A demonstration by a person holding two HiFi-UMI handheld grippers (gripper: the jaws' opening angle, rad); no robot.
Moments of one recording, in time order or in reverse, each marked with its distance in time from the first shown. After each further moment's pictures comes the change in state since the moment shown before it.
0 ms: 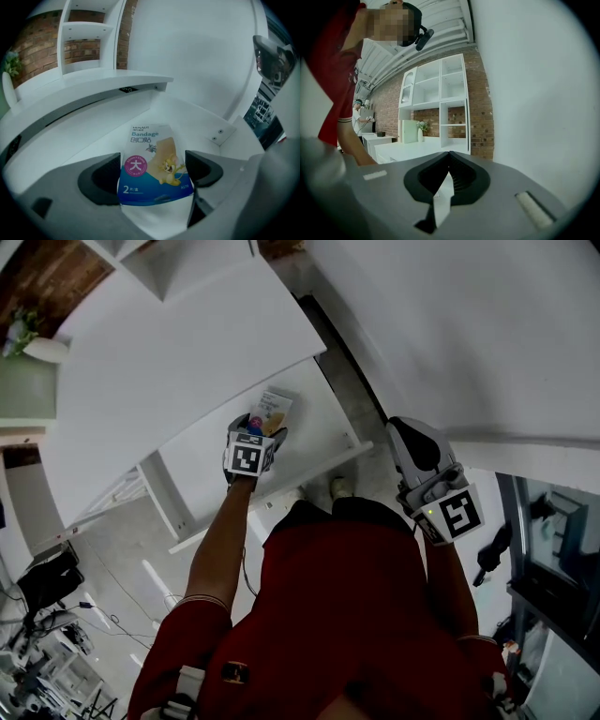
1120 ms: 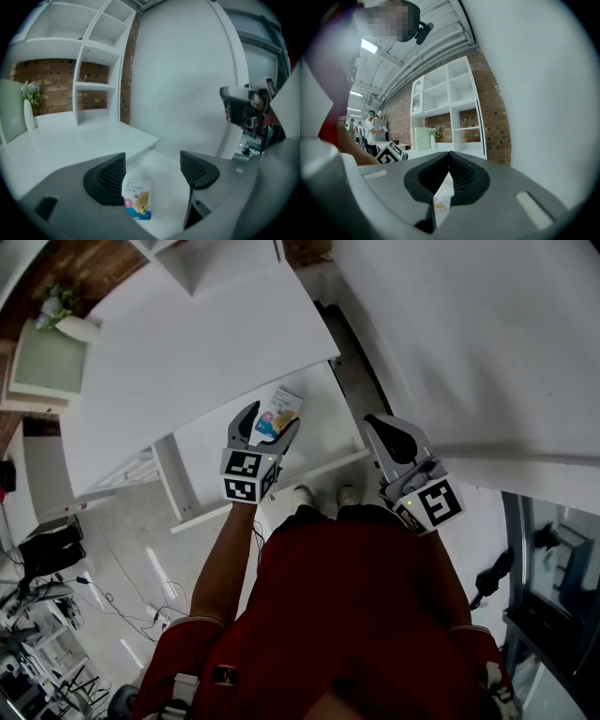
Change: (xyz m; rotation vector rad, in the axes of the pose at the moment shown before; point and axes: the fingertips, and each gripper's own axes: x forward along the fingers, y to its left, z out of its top) left arm -0.130 -0.058 0.110 0.040 -0.449 0.067; right arm 0.014 0.022 -0.004 0.050 -0.052 0.181
